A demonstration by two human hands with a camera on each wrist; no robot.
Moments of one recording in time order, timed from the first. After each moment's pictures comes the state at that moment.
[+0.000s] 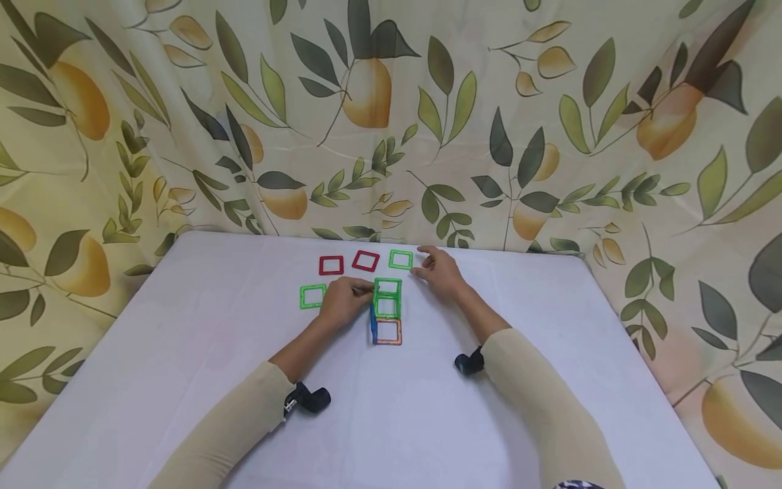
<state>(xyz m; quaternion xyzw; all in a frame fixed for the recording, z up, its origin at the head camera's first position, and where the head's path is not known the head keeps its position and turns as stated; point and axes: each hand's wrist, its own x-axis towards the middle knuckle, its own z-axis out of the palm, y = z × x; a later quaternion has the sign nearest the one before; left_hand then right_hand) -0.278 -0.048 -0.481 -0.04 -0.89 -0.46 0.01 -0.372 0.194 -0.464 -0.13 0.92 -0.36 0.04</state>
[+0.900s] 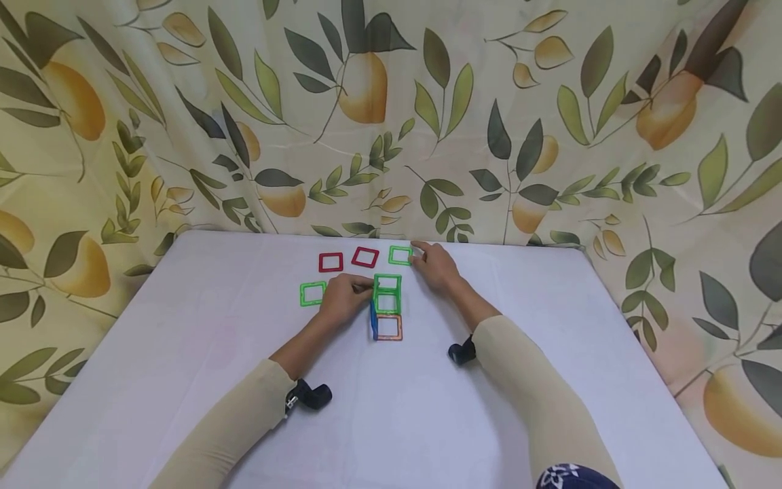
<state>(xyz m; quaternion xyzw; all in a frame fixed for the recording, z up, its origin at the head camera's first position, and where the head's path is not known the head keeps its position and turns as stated) -0.280 -0.047 -0.482 -0.04 -0.89 -0.46 0.01 -0.380 0.186 -0.466 -0.15 0.95 -0.27 0.04</state>
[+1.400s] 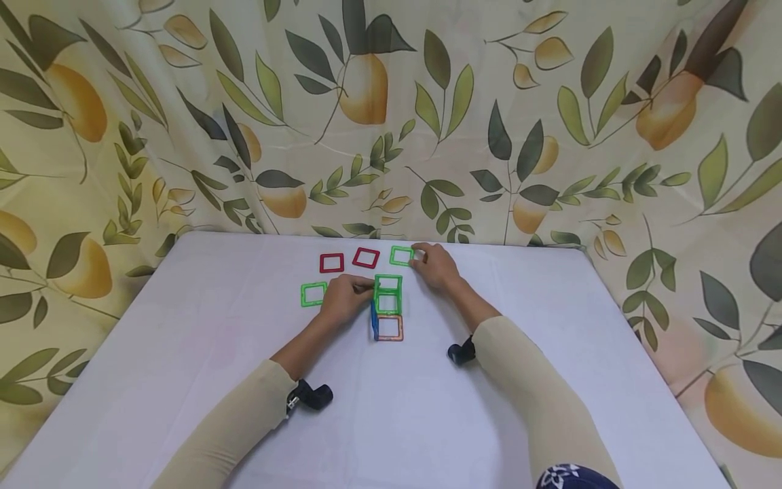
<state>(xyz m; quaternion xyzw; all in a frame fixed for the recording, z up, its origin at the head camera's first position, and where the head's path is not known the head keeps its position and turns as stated) -0.279 -0.047 -0.482 -0.04 -0.89 -0.46 0.01 -0.380 0.184 -0.468 -0.14 0.95 -0.28 0.04</state>
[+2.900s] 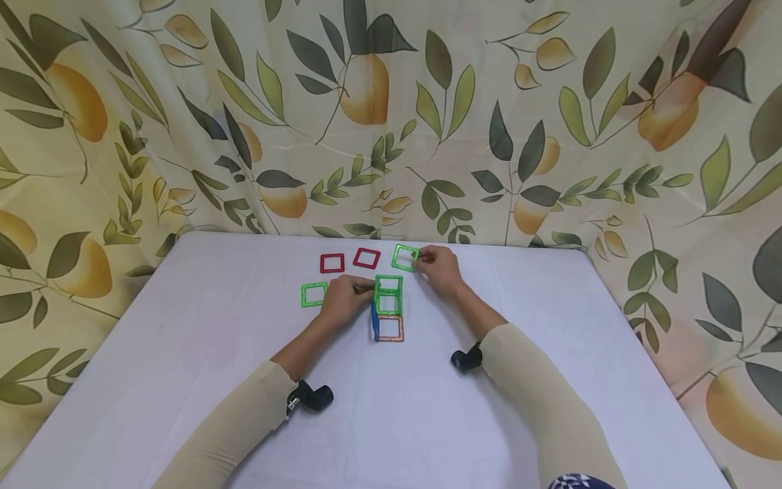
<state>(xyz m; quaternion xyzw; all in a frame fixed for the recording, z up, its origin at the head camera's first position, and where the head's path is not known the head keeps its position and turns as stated) -0.279 -0.047 -0.481 -0.04 -0.89 -0.45 0.01 -0.368 0.188 -0.468 -0.09 0.89 -0.45 0.02</state>
